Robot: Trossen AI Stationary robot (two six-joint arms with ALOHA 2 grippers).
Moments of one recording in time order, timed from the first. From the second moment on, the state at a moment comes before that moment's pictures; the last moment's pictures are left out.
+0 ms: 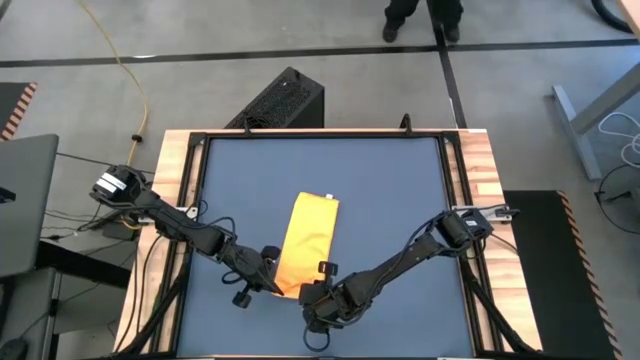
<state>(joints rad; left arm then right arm) -0.45 1.45 0.56 0.20 0.12 -0.14 0.50 2.23 1.80 -0.62 0.39 0.56</state>
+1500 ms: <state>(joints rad) -0.45 1.45 0.56 0.20 0.12 -0.14 0.53 2.27 1.80 -0.67 0.50 0.39</state>
